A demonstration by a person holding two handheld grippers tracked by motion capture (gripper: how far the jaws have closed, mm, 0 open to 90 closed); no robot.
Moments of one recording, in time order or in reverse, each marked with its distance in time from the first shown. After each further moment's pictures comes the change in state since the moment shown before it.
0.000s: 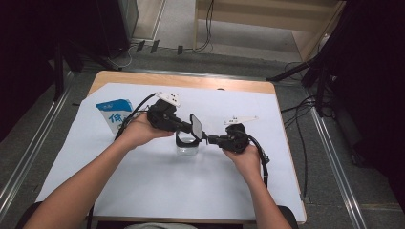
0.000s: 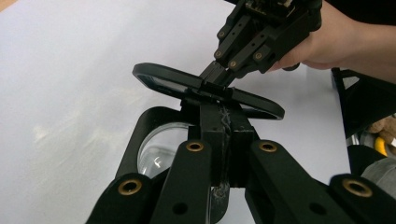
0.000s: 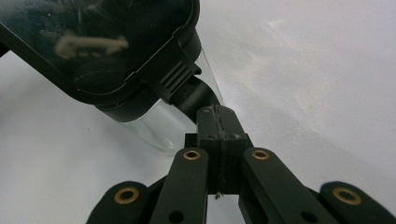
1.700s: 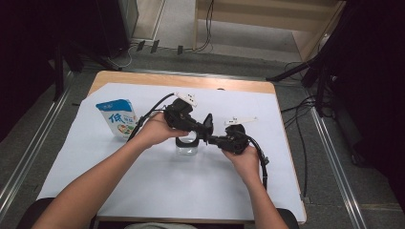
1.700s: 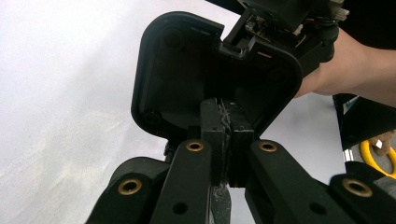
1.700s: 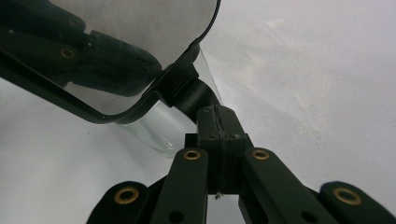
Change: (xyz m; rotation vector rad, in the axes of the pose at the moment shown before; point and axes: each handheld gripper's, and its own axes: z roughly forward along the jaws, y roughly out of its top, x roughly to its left) left arm 0.002 0.020 0.038 0.020 -0.042 -0.018; right arm 0.002 -0.002 0.001 -0.008 -0.008 0.021
